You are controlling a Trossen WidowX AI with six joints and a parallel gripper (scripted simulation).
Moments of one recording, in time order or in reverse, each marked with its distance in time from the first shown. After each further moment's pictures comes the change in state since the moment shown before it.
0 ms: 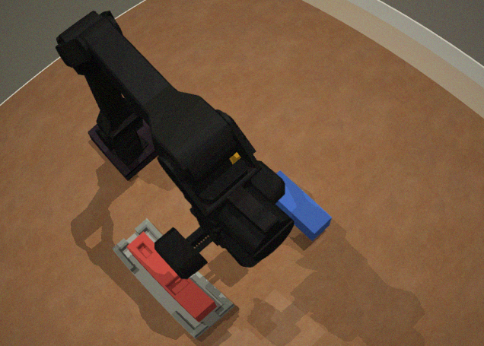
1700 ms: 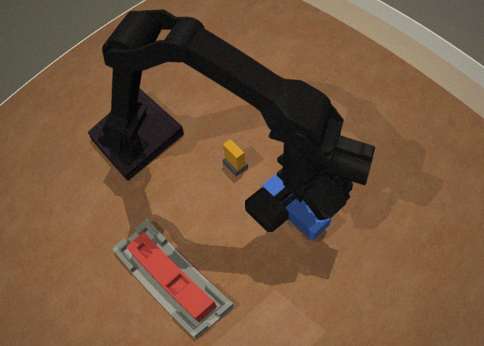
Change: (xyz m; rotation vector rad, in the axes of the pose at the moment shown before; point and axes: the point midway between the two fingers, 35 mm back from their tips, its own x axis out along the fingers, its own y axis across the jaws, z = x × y) arm 0.094 0.153 0.001 0.033 0.011 -0.010
